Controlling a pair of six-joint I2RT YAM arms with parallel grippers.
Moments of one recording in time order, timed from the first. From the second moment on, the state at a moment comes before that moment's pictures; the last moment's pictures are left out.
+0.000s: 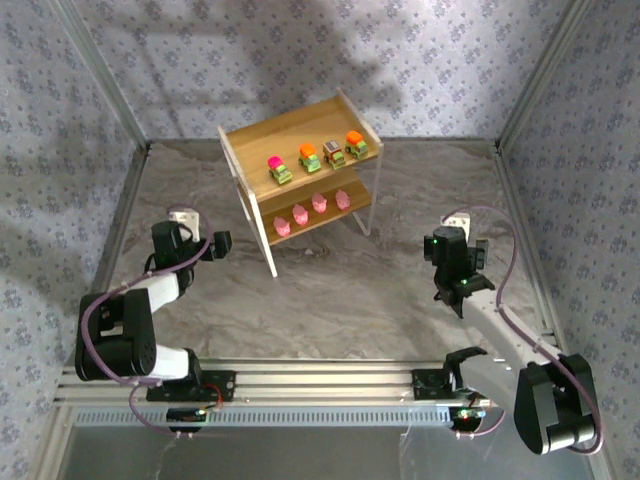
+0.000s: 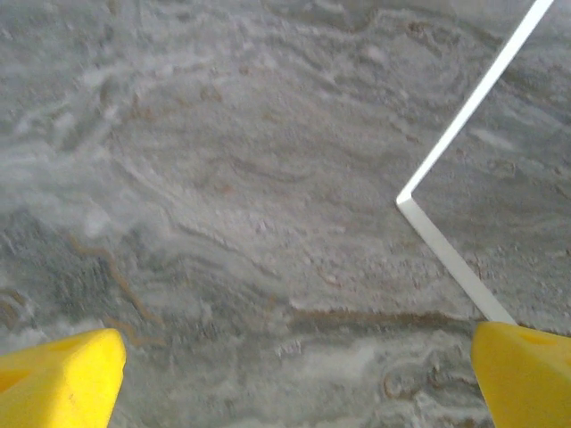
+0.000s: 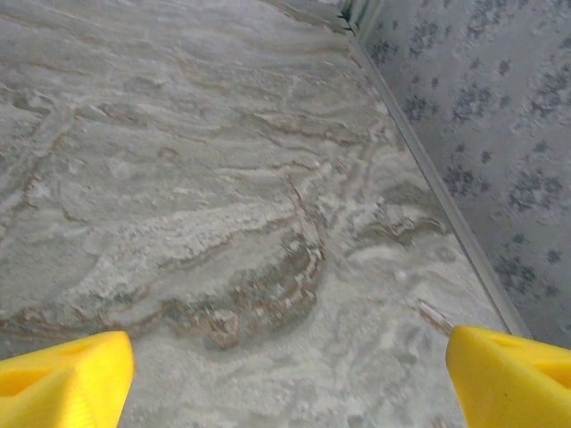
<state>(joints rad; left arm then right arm) 0.07 1.38 0.46 0.38 0.25 -0.04 0.23 1.03 0.48 -0.04 0.56 0.04</state>
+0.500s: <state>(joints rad) 0.05 1.50 0.43 0.61 0.17 0.00 0.21 1.20 0.40 0.29 0.35 -0.07</state>
